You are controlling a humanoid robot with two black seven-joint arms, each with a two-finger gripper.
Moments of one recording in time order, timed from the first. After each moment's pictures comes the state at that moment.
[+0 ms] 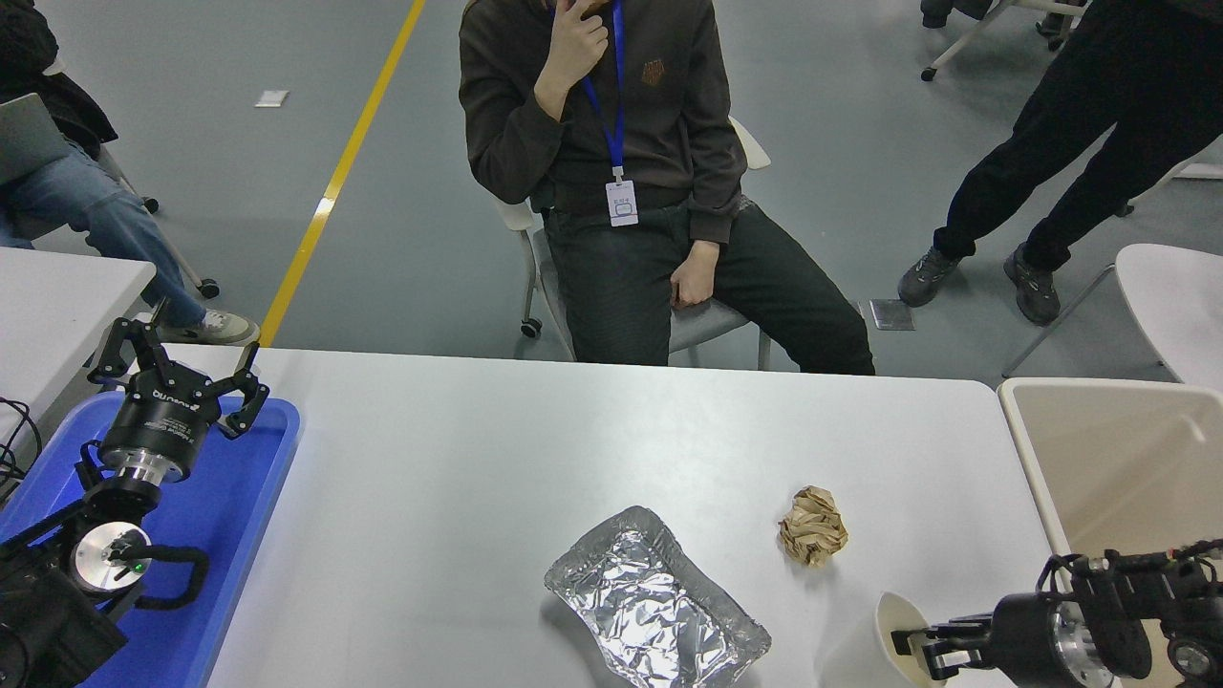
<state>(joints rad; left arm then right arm) -0.56 0.46 -0.60 -0.39 -0.23 -0.70 -0.59 0.46 -0.98 0.37 1.58 -1.65 0.33 0.15</state>
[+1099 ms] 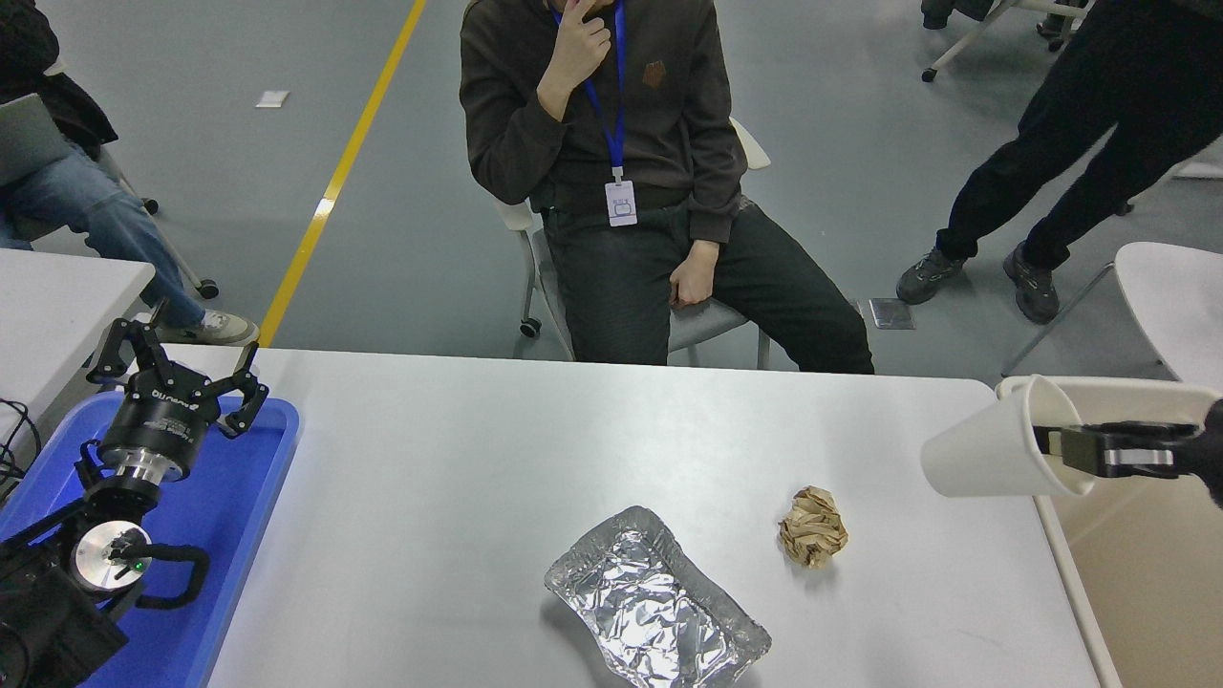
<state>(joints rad) -0.56 0.46 -0.60 -0.39 -0.23 -0.70 -0.59 0.82 -1.46 0.41 1.74 -1.30 0.38 0.31</state>
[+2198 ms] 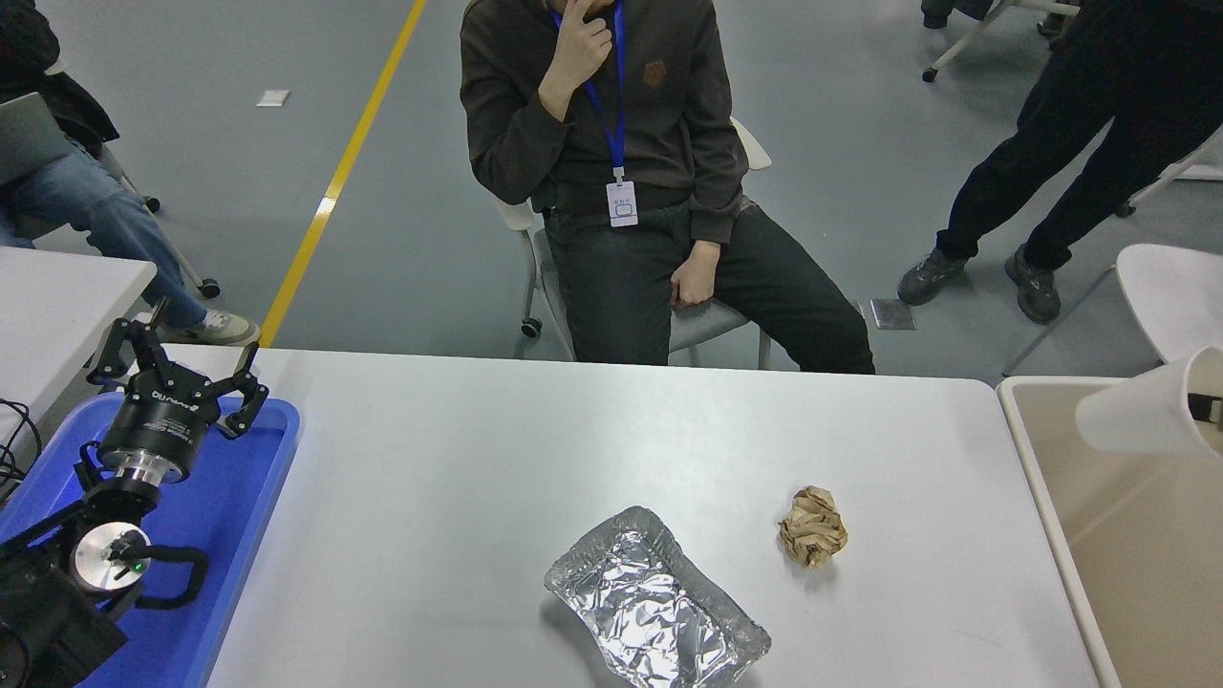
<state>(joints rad) -0.56 0.46 -0.60 -0.39 -0.23 -0.70 -0.59 0.86 -1.48 0.16 1.40 -1.31 0.16 0.32</state>
